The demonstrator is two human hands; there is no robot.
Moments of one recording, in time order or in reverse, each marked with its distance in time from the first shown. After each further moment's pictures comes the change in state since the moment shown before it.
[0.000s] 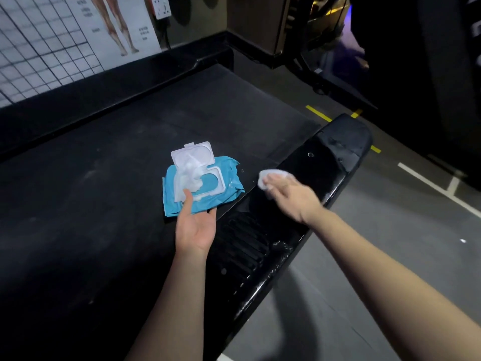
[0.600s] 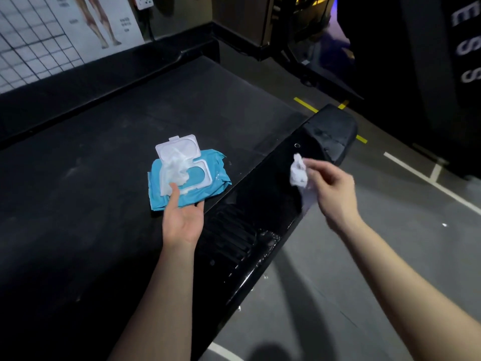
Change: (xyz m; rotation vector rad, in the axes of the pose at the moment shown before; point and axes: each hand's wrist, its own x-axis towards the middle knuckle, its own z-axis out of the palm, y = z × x) left_hand 0.004 -0.001 -0.003 -0.008 0.014 0.010; right_hand -0.063 0.020 -0.035 0.776 0.620 0.258
